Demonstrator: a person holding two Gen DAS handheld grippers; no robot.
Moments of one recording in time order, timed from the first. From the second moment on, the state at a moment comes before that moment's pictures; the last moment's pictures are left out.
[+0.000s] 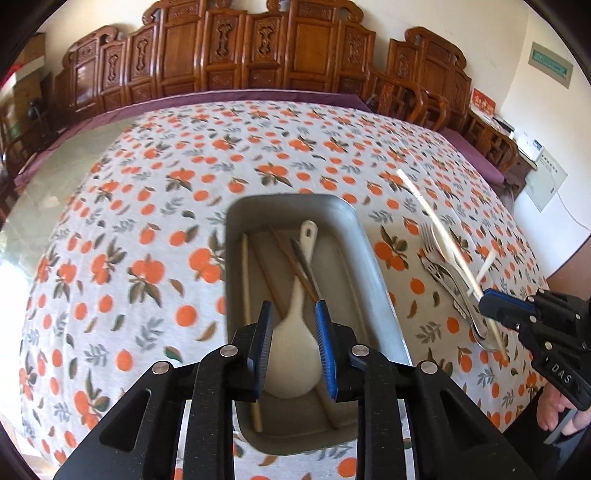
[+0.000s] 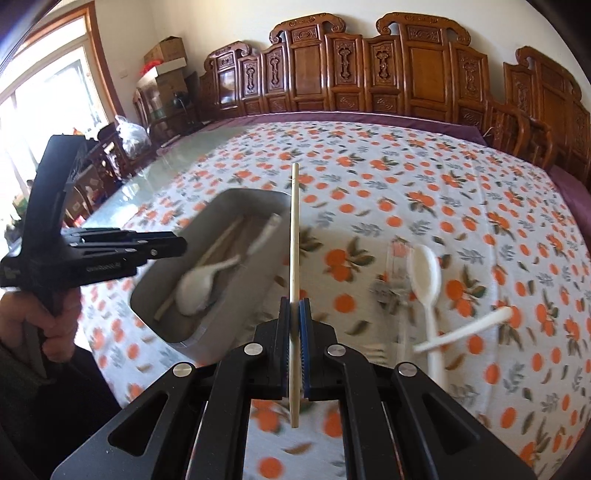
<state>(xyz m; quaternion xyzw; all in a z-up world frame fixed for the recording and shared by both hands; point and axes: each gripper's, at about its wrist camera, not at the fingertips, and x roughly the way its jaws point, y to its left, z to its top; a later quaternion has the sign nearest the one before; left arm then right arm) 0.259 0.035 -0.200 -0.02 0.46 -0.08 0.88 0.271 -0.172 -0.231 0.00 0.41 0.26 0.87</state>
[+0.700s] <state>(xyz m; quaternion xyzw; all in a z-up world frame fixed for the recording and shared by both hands) 0.257 0.080 -0.180 -0.04 0.42 -0.04 0.91 0.307 -0.086 -0.242 0.05 0.44 0.29 0.85</state>
